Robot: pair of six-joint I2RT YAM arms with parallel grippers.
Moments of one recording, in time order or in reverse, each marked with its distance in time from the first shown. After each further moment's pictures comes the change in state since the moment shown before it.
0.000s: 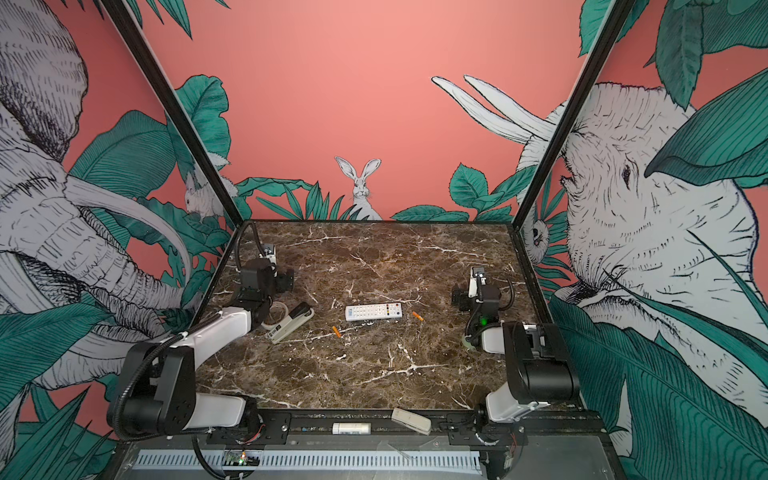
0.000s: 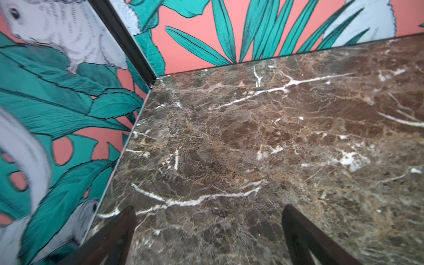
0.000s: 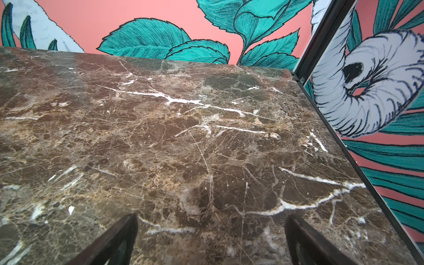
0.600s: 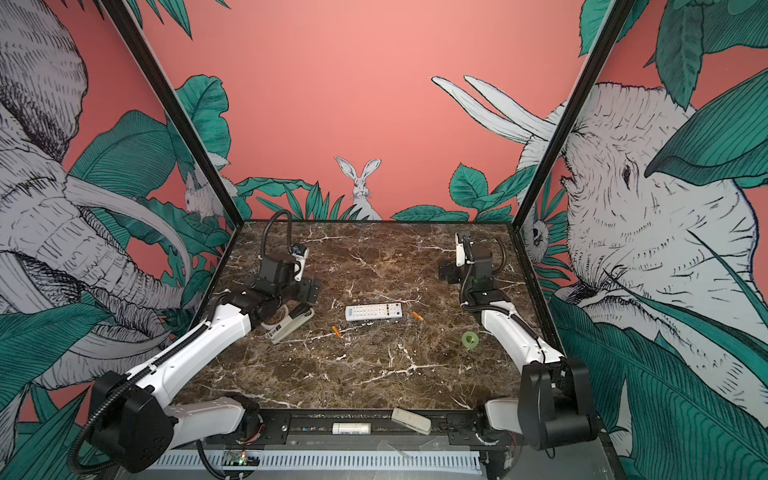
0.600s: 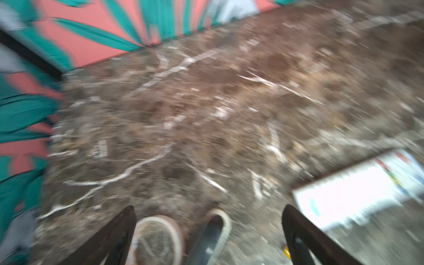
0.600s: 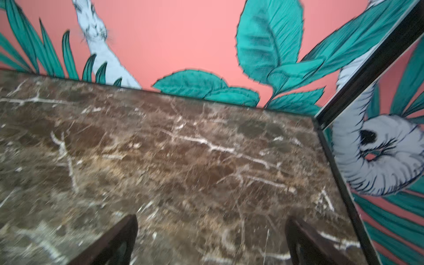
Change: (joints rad) left arm -0.316 -0.119 0.230 -0.609 0.196 -0.098; right arm 0.198 -0.232 0.463 -0.782 0.039 0.027
